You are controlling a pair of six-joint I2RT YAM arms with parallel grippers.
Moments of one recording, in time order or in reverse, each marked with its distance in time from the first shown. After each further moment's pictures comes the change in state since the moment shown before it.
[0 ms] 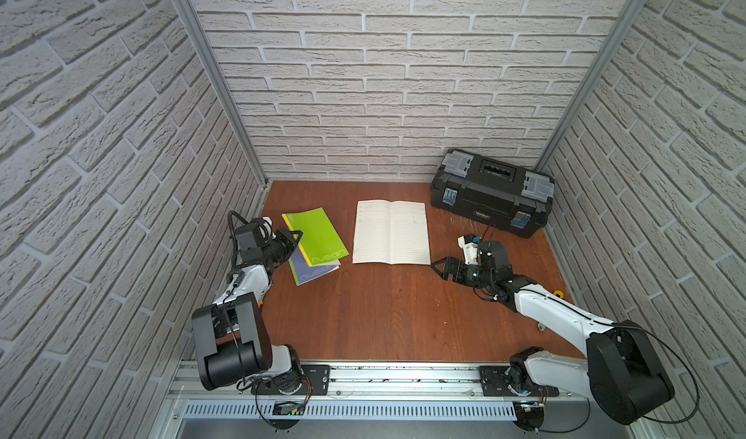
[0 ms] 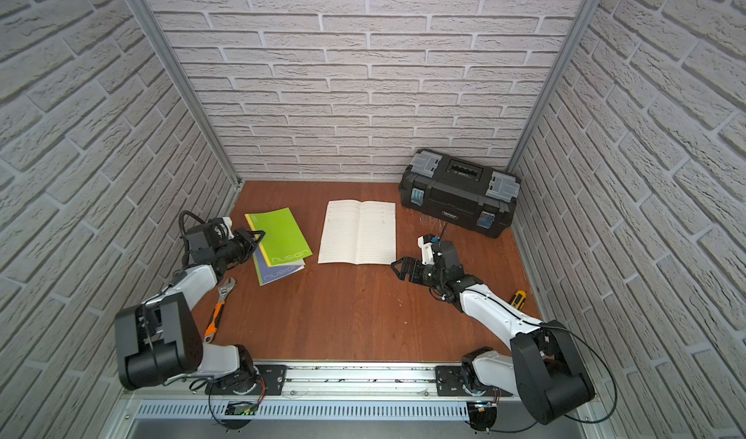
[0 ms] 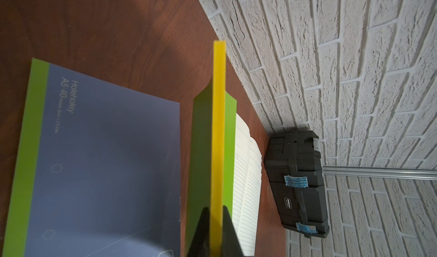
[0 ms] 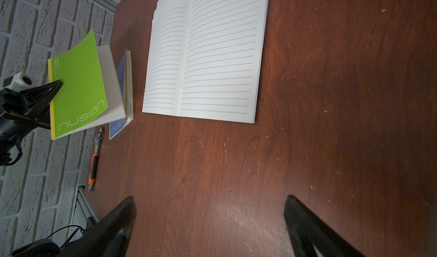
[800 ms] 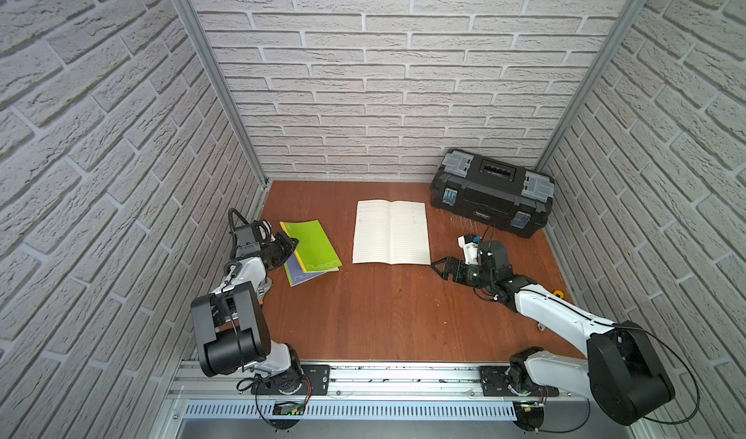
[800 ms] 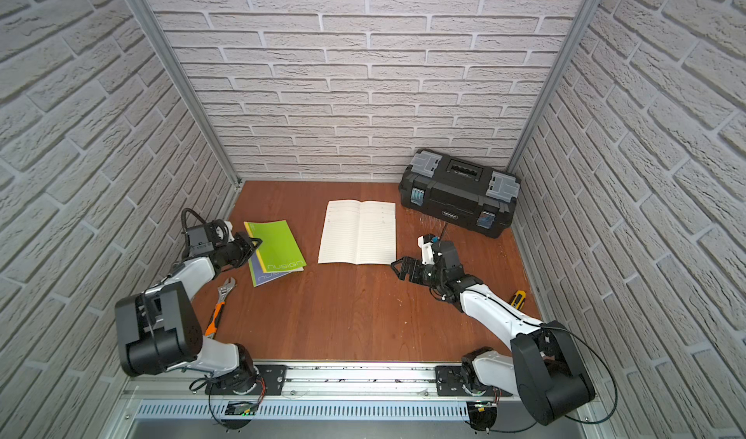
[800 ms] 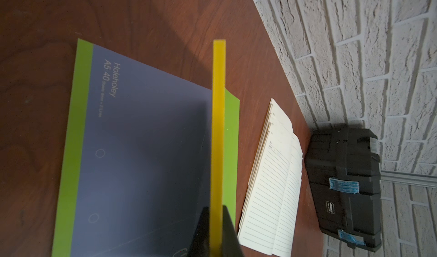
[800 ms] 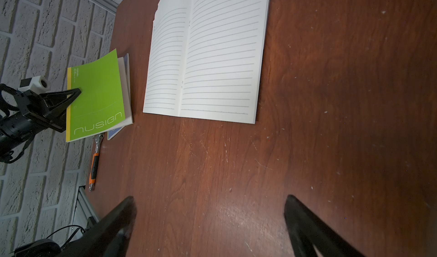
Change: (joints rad) left arm 0.014 0.076 0.084 -0.218 -0.108 0.190; right arm 0.000 -0.003 0.000 -0.001 0.000 0.000
